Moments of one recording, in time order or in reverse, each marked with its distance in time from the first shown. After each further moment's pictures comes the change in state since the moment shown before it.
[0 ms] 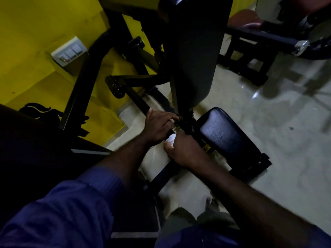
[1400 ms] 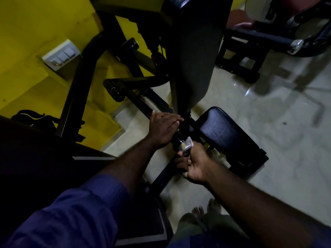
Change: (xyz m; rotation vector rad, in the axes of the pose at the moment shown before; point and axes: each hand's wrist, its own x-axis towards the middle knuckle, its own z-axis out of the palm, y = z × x) left_hand -0.001 -0.003 0.000 -0.024 -0.039 0.004; right_hand -0.003 -0.001 0.024 1.772 -0.074 0.894
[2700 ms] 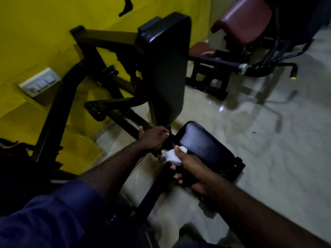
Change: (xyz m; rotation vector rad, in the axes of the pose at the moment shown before) left_hand 0.009 0.052 -0.012 -0.113 -0.248 -0.095; right_hand -0.076 -0.007 -0.035 -0.427 0.028 -0.235
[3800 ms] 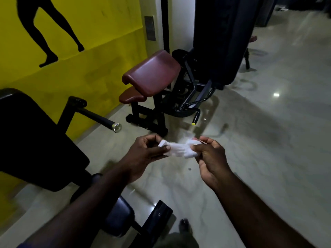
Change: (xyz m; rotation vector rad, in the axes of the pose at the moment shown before) left_hand 0.132 0.519 0.166 -1.048 -0.176 0.271; right_hand -0.113 -0.253 -0.541 0.475 0.401 -0.667
